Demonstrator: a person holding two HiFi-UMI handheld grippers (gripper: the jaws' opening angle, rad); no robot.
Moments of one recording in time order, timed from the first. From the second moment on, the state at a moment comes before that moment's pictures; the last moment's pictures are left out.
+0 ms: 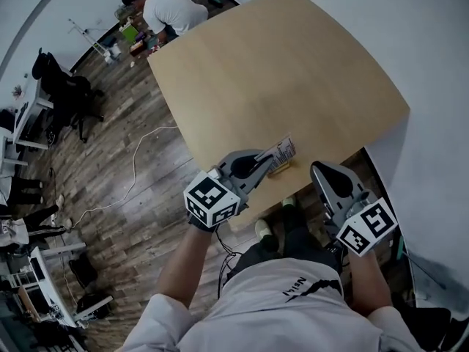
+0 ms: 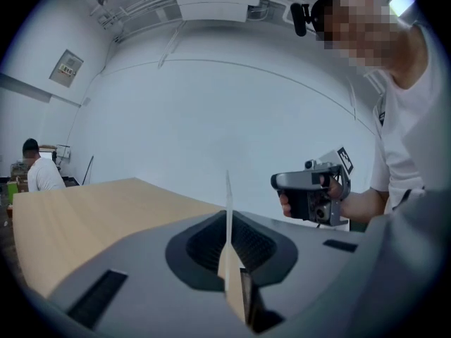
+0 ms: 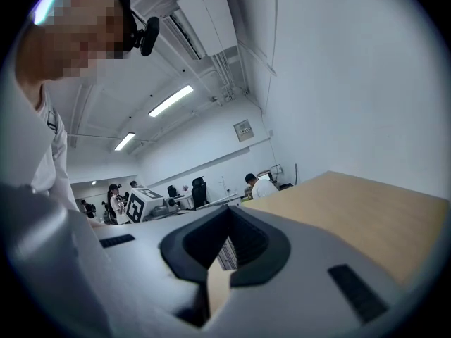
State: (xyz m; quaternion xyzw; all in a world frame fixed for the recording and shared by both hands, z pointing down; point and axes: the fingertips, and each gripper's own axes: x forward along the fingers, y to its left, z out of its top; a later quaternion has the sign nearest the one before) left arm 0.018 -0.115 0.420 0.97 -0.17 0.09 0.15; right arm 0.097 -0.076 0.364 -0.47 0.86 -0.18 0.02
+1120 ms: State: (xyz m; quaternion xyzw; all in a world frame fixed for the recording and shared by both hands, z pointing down) left arm 0.021 -0.136 0.588 0.97 -0.10 0.13 0.18; right arm 0.107 -0.083 0.466 -0.46 0.85 -0.25 -0.03
